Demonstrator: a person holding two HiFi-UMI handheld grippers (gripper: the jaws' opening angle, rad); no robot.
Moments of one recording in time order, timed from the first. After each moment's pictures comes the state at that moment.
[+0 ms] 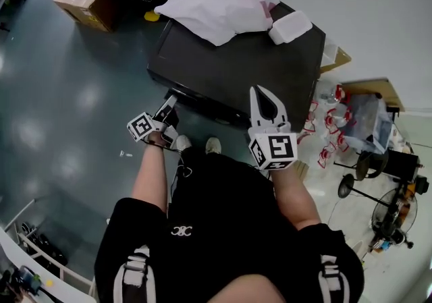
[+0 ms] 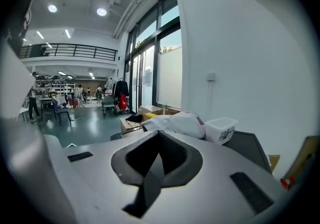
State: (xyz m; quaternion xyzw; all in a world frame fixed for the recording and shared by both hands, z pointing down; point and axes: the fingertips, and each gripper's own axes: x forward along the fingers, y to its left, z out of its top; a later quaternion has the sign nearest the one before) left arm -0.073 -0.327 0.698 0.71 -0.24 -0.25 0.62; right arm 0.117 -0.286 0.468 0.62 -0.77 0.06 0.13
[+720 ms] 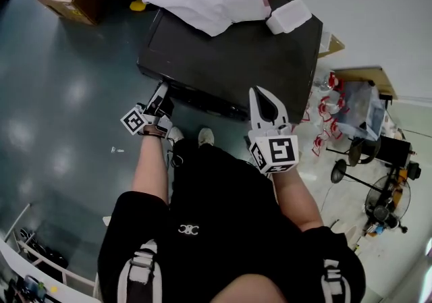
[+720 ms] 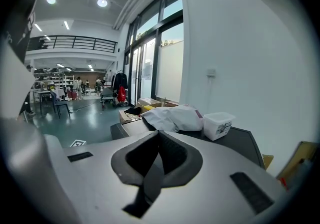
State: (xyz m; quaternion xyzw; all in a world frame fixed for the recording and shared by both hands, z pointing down) left arm -0.077 -0.358 0.708 0.72 -0.19 -0.33 0.58; right arm 0.118 -0.280 0.494 0.62 -0.76 0.07 0.17
